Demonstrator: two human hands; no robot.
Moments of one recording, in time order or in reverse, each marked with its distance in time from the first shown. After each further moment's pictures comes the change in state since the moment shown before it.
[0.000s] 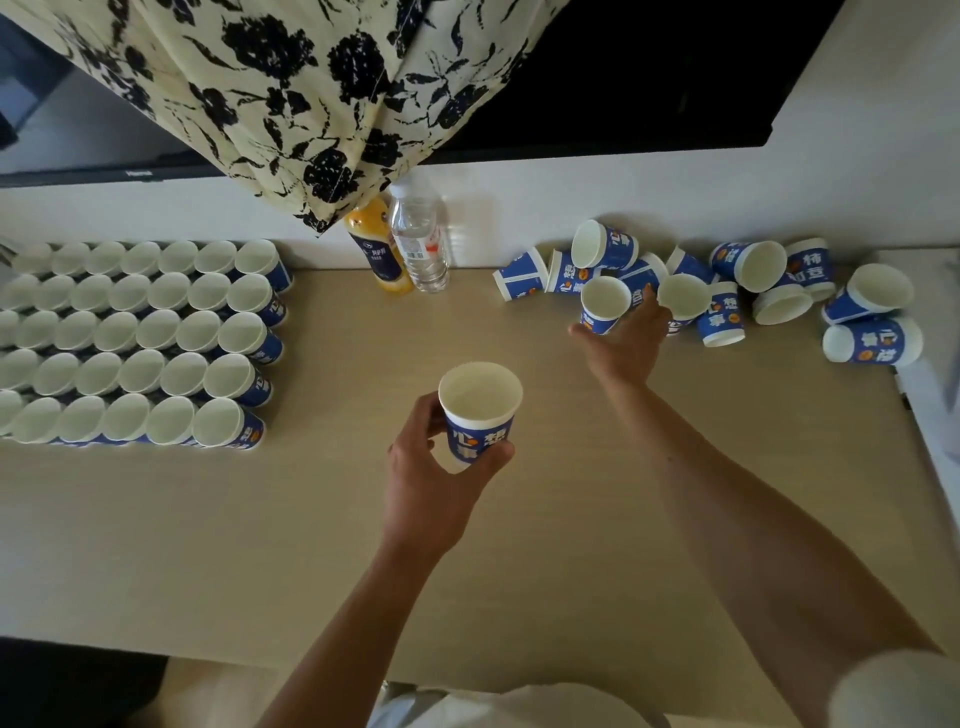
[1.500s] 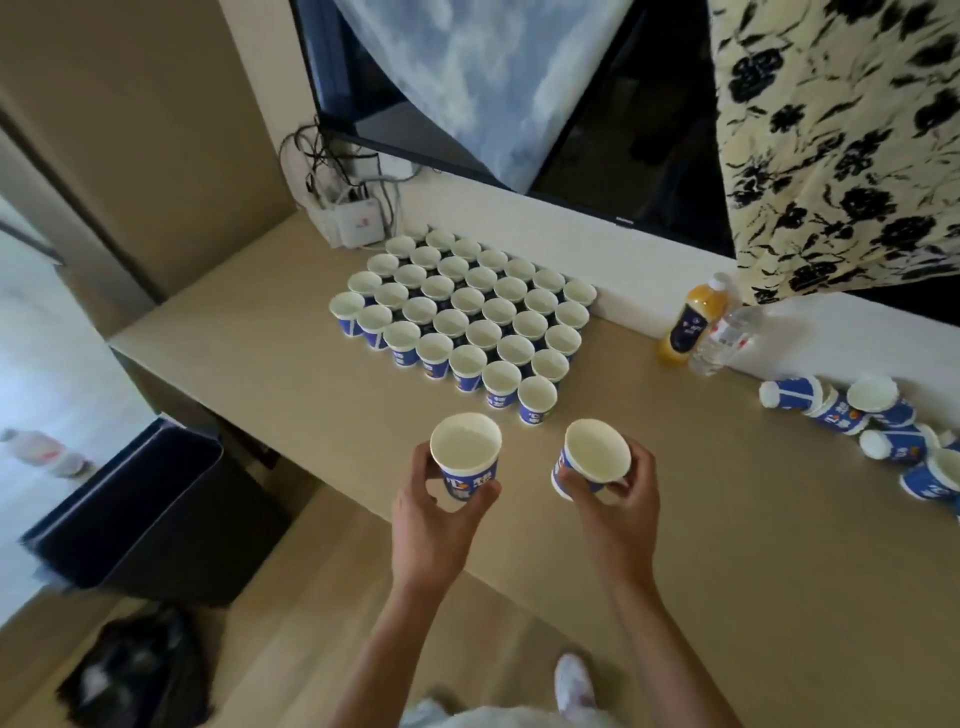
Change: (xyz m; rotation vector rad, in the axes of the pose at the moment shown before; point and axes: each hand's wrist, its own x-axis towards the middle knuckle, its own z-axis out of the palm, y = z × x) left_hand -0.142 -0.170 -0.327 -0.209 0.525 -0.145; right_hand -0.463 -0.205 0.067 0.607 -0.397 -0.285
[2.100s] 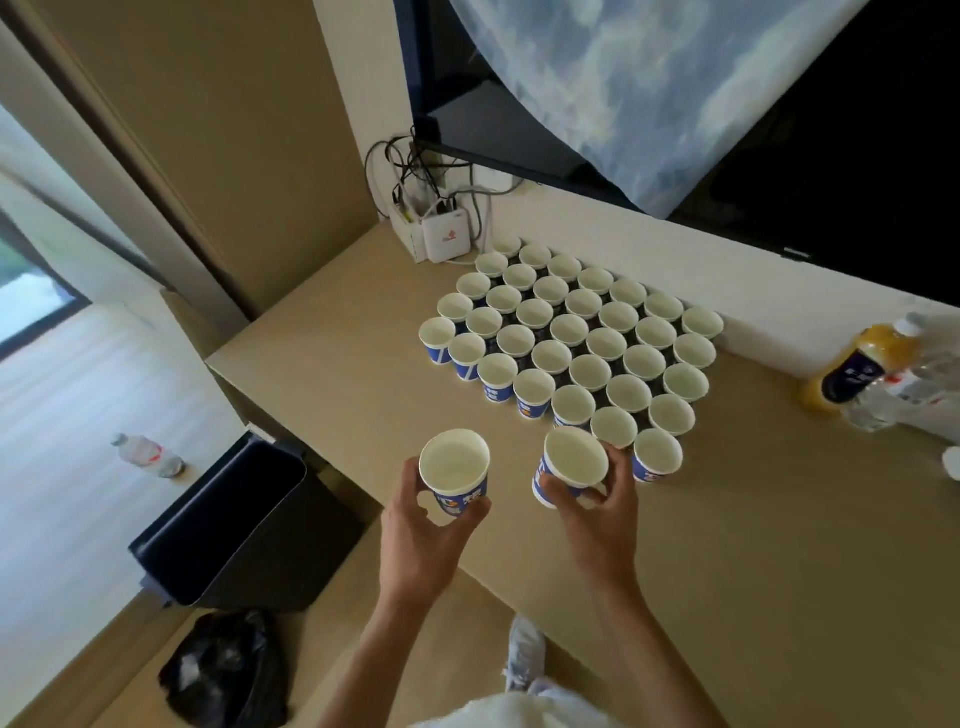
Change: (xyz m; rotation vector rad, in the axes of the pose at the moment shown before) left_hand 0.122 -0.047 -0.096 0.113 0.073 -0.047; right_hand 0.030 0.011 0.179 0.090 -0.214 0.098
